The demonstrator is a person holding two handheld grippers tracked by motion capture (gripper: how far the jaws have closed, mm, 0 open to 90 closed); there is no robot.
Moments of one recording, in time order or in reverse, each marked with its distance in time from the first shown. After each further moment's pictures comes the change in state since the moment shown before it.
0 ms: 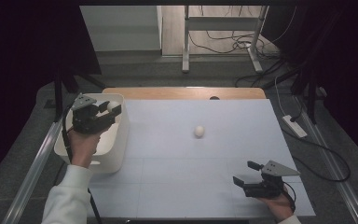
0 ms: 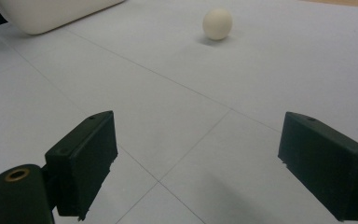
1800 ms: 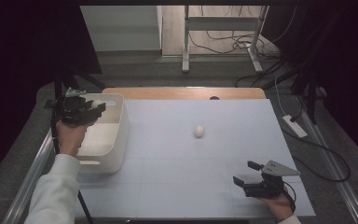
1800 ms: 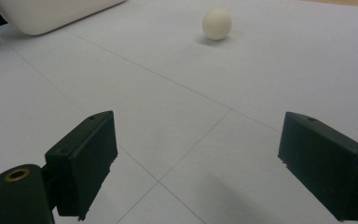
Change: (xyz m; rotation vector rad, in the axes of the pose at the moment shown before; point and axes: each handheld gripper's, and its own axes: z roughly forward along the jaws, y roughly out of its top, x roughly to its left) left arm 0.049 0.007 0.014 0.188 0.150 -0.034; right arm 0.000 0.000 0.000 0.001 -0.001 0.003
